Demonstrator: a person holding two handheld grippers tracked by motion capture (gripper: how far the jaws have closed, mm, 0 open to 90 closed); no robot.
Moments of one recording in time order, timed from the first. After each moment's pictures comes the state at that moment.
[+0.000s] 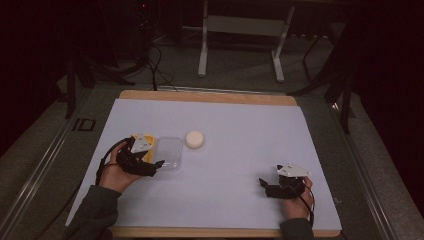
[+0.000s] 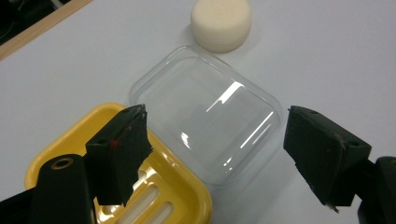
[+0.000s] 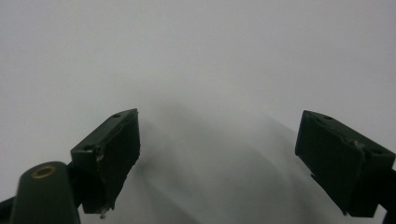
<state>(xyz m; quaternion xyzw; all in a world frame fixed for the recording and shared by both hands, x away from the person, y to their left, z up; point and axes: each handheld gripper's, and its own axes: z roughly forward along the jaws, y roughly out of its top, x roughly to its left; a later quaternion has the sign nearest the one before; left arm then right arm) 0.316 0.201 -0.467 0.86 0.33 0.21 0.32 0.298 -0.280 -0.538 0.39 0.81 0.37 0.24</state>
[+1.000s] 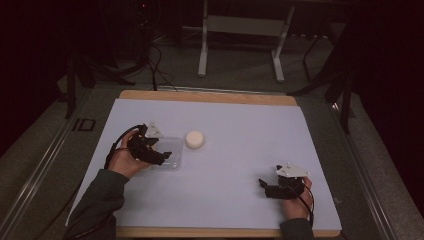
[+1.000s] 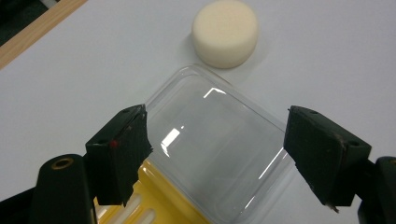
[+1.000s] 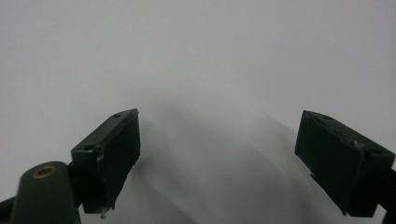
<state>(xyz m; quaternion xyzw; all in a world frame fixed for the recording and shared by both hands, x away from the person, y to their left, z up) 0.352 0.180 -0.455 0.88 0.32 0.19 0.29 0.297 -0.278 -0.539 0.38 0.82 0.36 0.24</state>
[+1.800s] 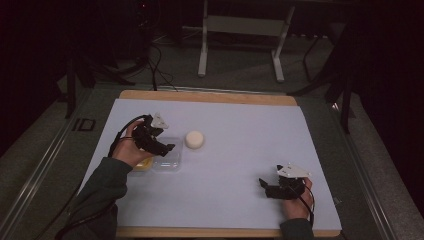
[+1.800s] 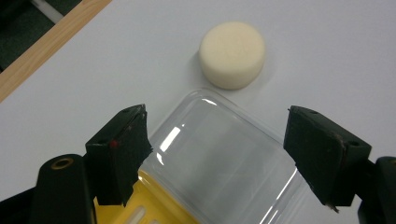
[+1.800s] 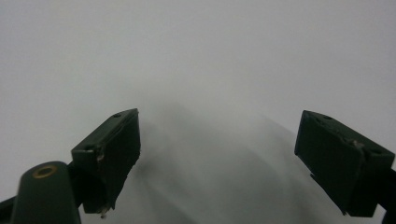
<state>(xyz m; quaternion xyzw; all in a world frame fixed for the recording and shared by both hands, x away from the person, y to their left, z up) 0.375 0.171 -0.439 0.89 0.31 0.18 0.28 0.296 -0.279 -0.538 0.38 0.81 0.37 0.24</state>
